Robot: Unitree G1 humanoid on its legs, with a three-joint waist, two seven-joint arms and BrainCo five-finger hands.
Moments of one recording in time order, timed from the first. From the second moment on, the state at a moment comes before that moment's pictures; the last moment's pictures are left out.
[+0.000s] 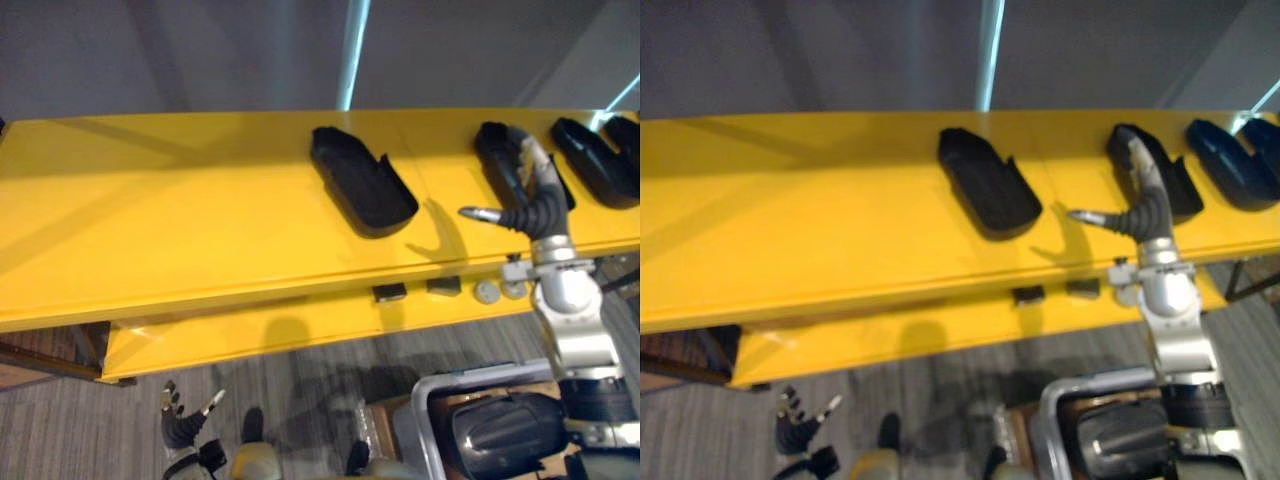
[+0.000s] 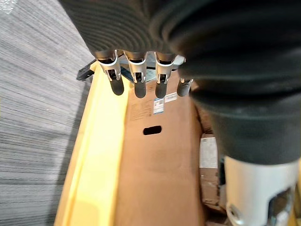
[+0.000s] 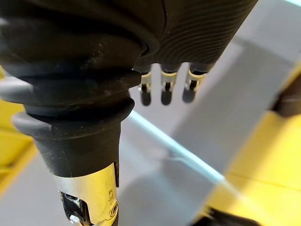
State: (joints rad) left arm 0.33 0.08 0.09 0.56 -0.18 -0.44 0.39; right arm -0.25 -0.56 -0.08 0.06 0.12 -0.14 -0.06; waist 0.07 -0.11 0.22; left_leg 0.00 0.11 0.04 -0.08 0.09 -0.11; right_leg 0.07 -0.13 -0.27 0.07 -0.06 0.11
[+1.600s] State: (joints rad) left arm 0.34 0.07 0.06 0.57 -0.20 -0.41 0.34; right arm -0.62 -0.47 0.01 0.70 0.33 -0.11 0.08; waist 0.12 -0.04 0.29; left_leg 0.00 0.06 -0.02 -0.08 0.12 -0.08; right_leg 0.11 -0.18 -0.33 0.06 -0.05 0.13
